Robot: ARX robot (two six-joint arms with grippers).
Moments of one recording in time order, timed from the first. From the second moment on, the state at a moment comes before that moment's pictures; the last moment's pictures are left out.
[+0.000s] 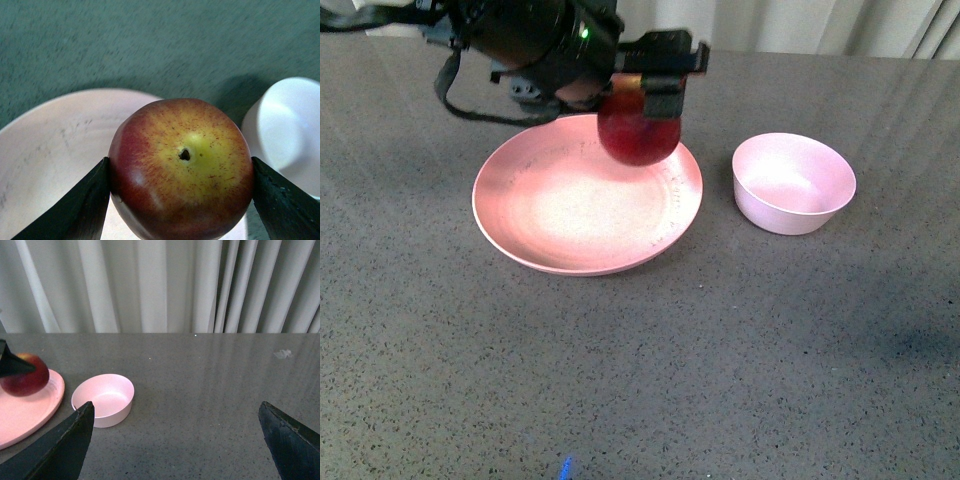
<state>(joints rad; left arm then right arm) -0.45 2.10 1.34 0.09 0.16 -0.17 0.00 0.01 0.02 0.00 0.00 0.00</state>
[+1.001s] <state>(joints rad) -0.68 2.29 1.62 0.02 0.22 -0.21 0.00 0.01 0.02 0.00 0.00 0.00</state>
